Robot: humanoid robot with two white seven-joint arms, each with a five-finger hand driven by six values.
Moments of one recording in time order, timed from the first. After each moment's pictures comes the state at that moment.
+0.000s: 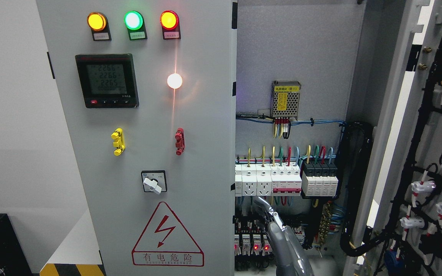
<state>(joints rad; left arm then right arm) 0.00 -0.10 -0.05 0.05 0.12 -0.07 0.15 -0.24 0.04 0.30 -1.95 -0.10 0.18 0.04</state>
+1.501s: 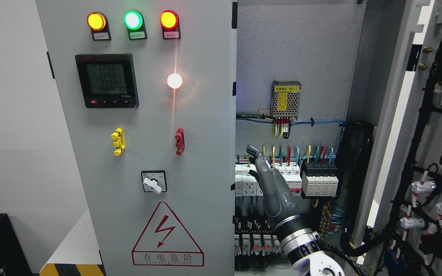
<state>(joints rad) 0.00 -0.10 -0.05 0.05 0.12 -0.07 0.15 -0.55 0.09 0.23 -1.67 -0.10 0.24 0.05</state>
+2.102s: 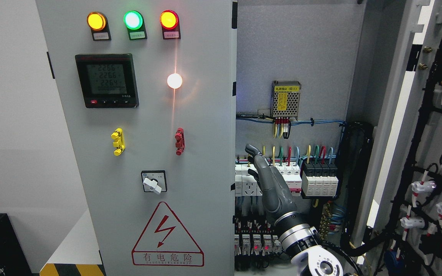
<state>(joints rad) 0.00 -0.10 -0.05 0.05 0.12 -0.07 0.15 -0.57 0.09 0.23 -1.63 -0.16 0.24 0.05</state>
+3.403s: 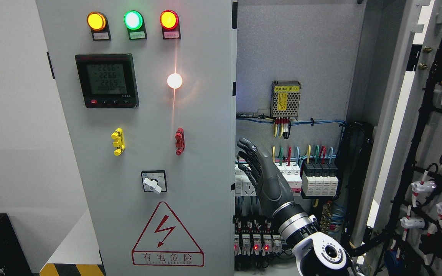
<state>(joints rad) 0.00 -0.10 -0.05 0.05 0.12 -0.07 0.15 -0.65 0.06 0.23 -1.56 -0.36 0.26 0.12</state>
